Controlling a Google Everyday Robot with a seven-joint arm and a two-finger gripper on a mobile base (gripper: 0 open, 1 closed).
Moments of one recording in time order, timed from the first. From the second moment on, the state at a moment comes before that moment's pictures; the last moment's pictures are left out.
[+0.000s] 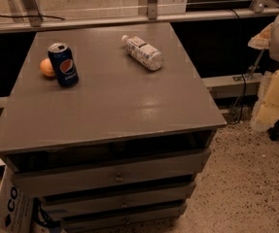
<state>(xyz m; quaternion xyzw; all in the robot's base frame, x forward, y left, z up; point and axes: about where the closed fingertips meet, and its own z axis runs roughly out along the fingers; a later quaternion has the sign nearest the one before) 0.438 -0.217 0.976 -0.60 0.78 -0.03 0.16</state>
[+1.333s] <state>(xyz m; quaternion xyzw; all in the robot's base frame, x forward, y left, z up) 0.489 -0.171 0.937 -0.61 0.75 0.04 0.26</state>
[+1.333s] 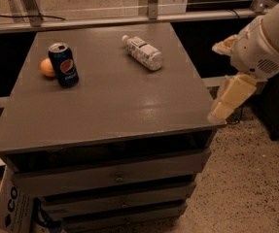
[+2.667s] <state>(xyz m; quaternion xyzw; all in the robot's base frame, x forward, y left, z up) 0.541 -0.123 0.919 -0.62 0.70 0.10 0.34</state>
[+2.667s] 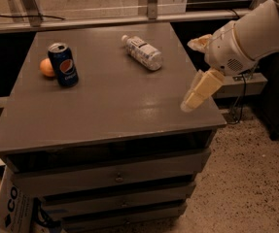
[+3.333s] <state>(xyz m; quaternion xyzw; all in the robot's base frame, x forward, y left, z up) 0.573 -0.101 0.908 -0.61 0.68 0.14 0.39</state>
